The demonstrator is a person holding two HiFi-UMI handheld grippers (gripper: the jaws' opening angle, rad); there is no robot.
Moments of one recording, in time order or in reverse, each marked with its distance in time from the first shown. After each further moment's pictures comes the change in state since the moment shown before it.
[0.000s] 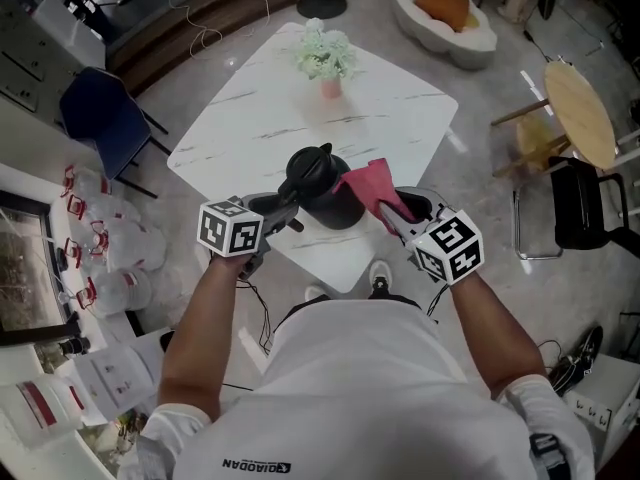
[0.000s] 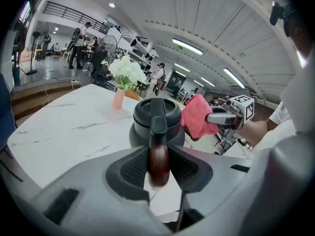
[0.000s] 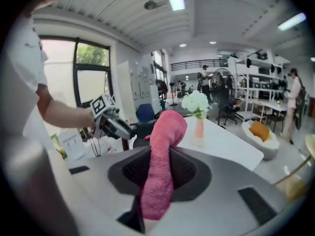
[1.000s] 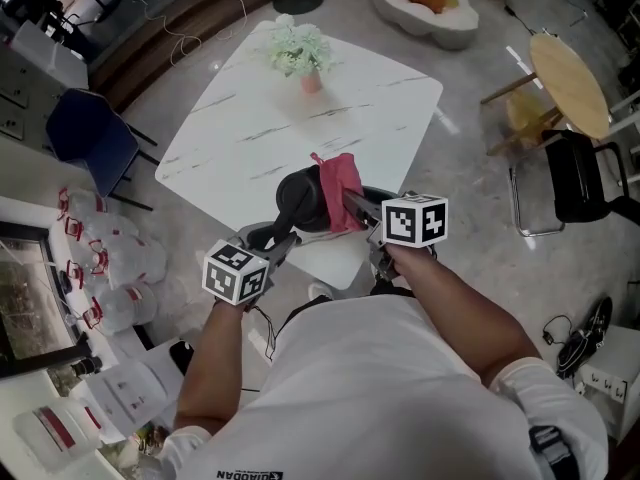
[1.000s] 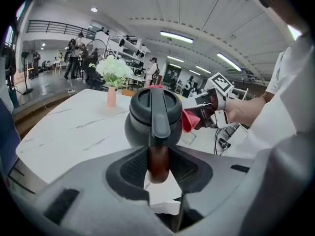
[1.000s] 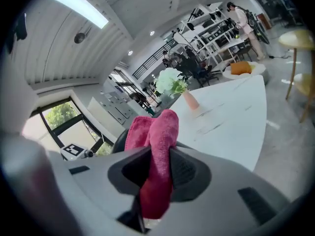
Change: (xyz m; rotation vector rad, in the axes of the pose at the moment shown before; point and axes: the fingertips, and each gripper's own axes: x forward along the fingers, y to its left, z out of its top) left arm -0.002 -0.037 -0.046 0.153 0.055 0.051; right arm 0.059 0.005 -0.031 0.699 -0.042 0.041
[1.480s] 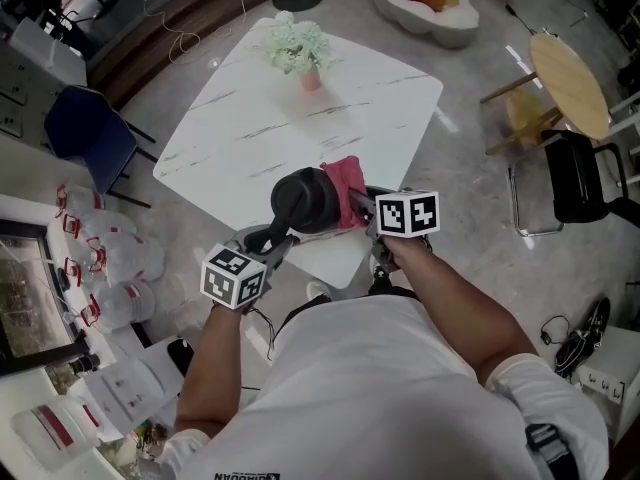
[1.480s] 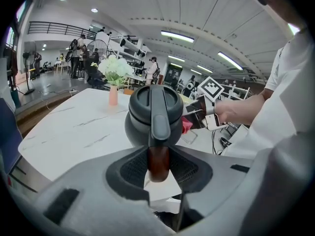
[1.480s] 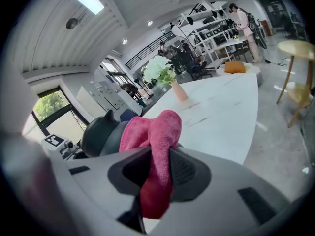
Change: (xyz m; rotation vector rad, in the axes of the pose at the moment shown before) left arm -0.003 -0.001 -0.010 -0.002 0.005 0.016; right arm 0.012 -0.047 -0.023 -0.024 0.102 -0.130
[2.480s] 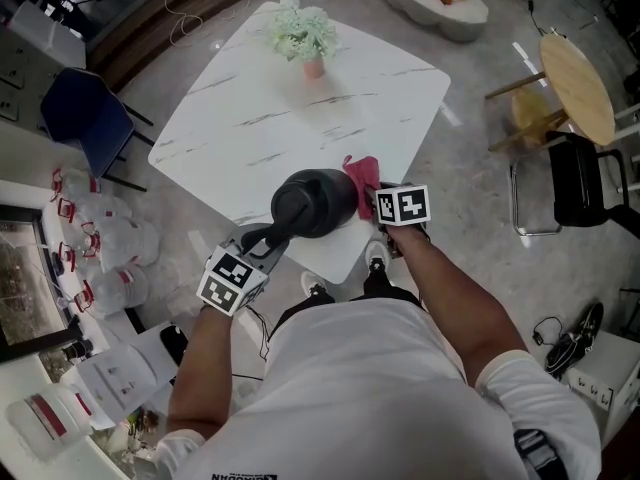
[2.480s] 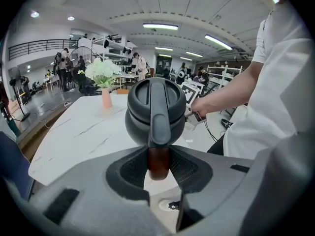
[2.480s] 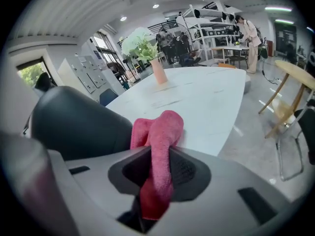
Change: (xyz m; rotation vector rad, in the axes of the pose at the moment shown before) left arm -0.001 -0.005 -0.016 0.208 0.081 0.018; right arm 0.033 -0.100 -0.043 -0.116 0.152 -0.246
